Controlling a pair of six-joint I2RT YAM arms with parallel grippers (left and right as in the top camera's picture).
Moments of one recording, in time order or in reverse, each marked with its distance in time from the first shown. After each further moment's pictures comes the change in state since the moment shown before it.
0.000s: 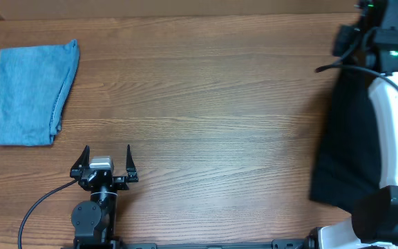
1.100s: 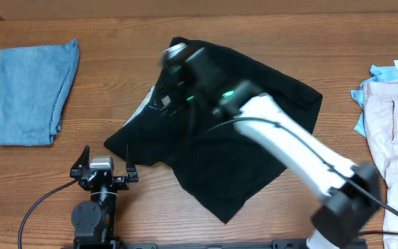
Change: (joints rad) left arm 0.000 0.000 0.000 0.000 0.000 0.000; right arm 0.750 0.122 0.023 -0.025 -0.133 0.176
